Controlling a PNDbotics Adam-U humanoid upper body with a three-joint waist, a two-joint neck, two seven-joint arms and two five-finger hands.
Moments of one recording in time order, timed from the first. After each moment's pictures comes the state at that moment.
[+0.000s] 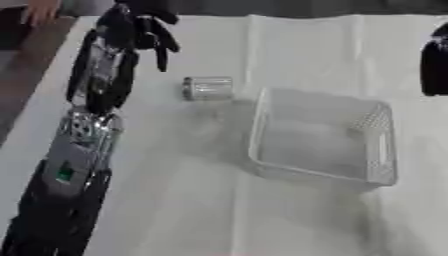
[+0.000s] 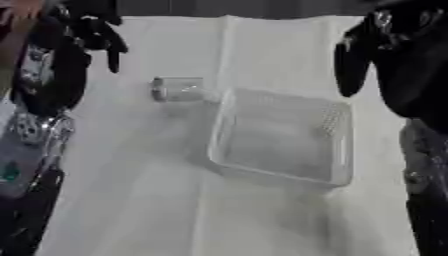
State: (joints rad) left arm -0.22 0.30 0.04 -1.97 0.06 -0.33 -0.07; right arm -0.55 -0.27 0.25 -1.99 -0.52 -0.48 0.63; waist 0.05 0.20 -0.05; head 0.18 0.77
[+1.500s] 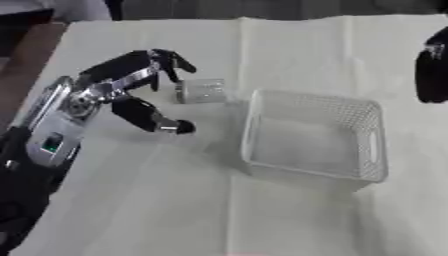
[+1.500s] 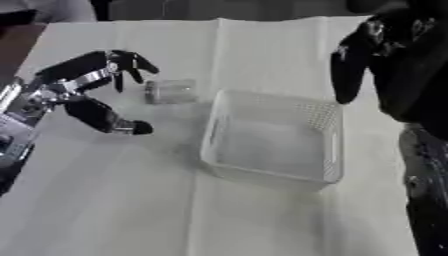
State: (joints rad) left arm -0.34 0.69 -0.07 -1.74 -0.55 -0.18 -0.47; right arm -0.55 -0.27 0.26 -1.99 -0.52 -0.47 0.64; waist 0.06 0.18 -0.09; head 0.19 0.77
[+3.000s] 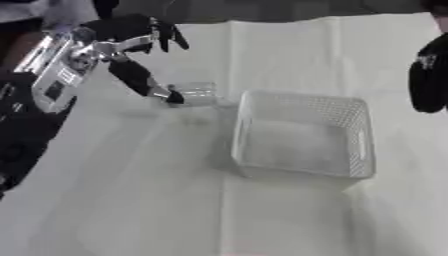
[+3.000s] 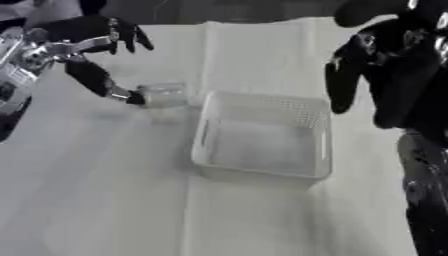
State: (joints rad) left arm -0.56 0.73 -0.12 -1.50 -0.67 -0.29 -0.46; right arm -0.55 -0.27 0.28 -1.99 -0.52 -0.45 0.66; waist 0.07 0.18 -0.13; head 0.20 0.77
